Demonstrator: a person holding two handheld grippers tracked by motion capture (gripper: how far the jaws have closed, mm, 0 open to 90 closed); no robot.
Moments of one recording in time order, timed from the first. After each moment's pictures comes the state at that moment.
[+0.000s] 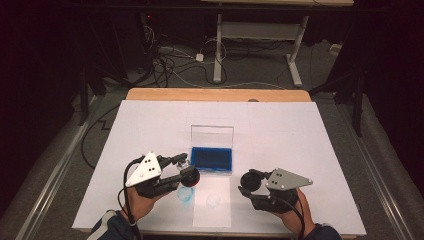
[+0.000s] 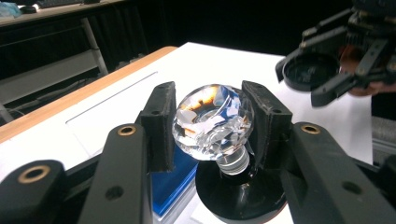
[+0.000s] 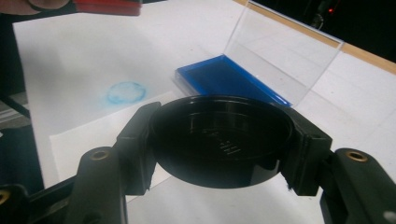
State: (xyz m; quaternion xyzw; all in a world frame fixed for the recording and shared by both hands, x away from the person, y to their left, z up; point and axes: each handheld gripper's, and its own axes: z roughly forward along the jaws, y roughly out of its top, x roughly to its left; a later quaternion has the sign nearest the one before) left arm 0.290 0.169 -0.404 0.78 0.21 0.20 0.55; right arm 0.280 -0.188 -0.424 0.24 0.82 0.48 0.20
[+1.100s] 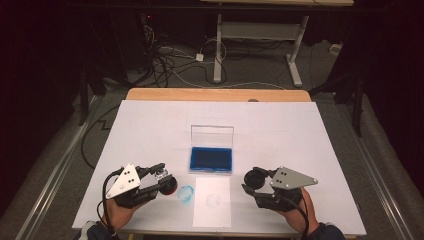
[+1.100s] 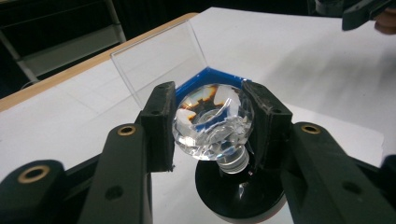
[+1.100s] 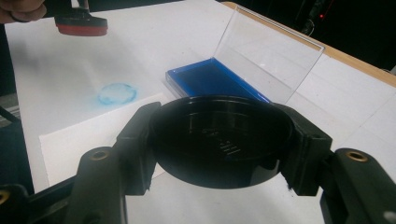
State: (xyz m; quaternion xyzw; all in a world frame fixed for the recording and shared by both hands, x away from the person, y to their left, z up) left arm 0.272 0.220 -0.434 0.79 0.24 0.22 0.52; right arm 0.280 -0.195 -0.421 0.24 0.82 0.48 0.21
